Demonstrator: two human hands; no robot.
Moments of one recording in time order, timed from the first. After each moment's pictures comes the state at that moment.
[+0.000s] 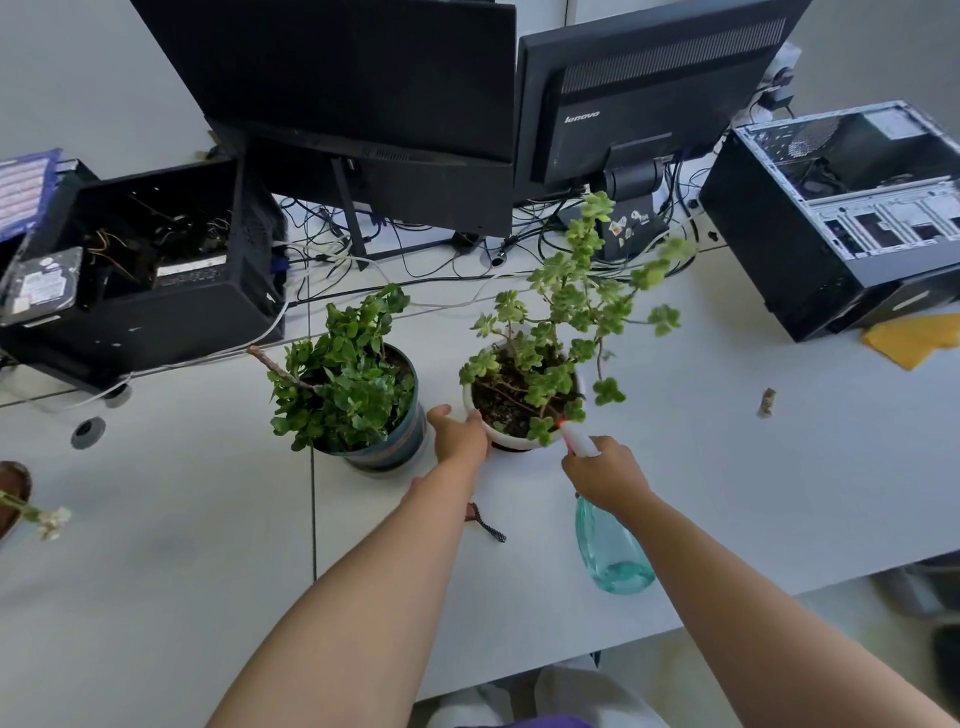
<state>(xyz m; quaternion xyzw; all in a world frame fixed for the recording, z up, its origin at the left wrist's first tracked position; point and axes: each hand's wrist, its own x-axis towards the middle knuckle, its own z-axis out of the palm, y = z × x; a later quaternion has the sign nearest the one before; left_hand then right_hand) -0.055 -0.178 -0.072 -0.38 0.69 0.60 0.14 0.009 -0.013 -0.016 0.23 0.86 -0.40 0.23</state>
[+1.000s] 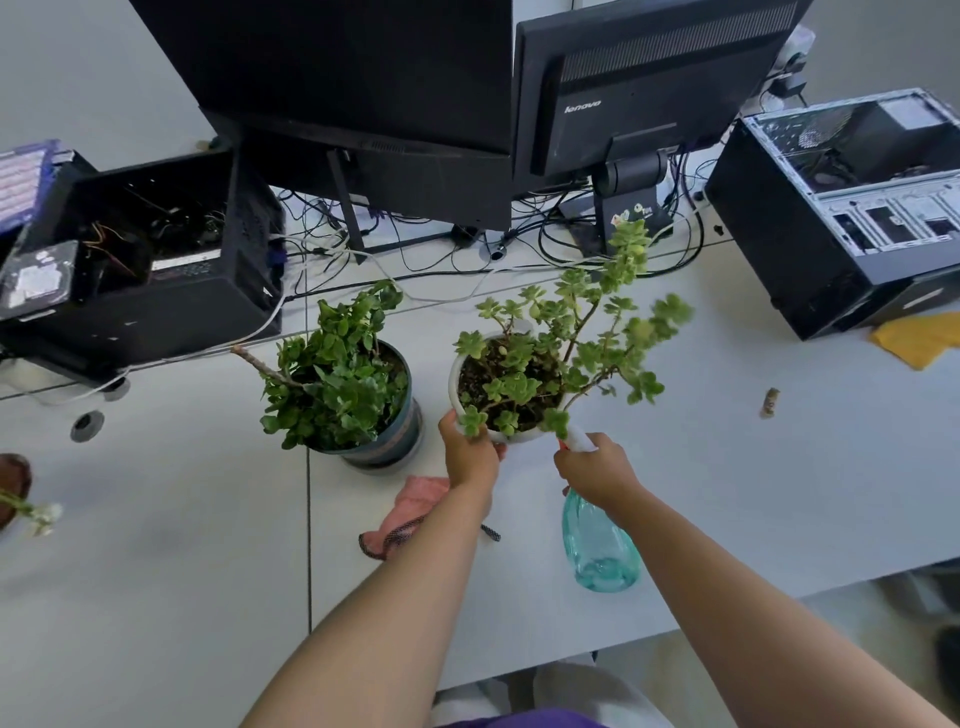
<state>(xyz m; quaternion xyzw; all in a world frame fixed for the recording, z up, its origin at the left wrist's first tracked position) -0.031 -0.150 -0.073 -0.38 0.64 0.67 0.08 0.000 -0.008 -0.027 0.27 0.79 -0.49 0.24</state>
